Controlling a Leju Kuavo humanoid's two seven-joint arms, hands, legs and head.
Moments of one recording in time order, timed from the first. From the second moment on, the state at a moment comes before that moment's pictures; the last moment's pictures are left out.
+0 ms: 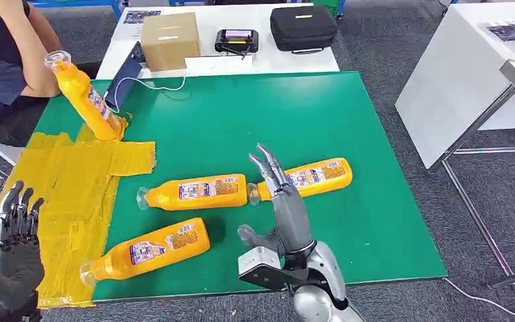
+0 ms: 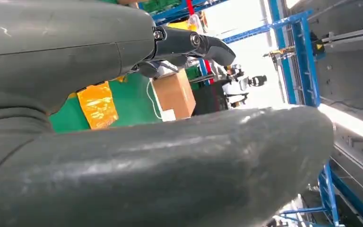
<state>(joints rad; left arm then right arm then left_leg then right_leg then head) 0.24 -0.05 0.30 -1.93 -0.07 -0.25 -0.48 -0.11 0.06 0.62 -1.64 0.65 -0.38 -0.19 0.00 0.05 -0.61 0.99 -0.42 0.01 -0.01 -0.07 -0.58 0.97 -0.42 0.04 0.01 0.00</state>
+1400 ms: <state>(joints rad) 0.22 -0.07 0.07 -1.92 -0.06 -0.09 -0.40 0.14 -0.07 0.48 -1.80 0.68 -0.37 -0.20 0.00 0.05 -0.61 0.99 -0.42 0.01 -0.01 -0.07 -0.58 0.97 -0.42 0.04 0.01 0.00</state>
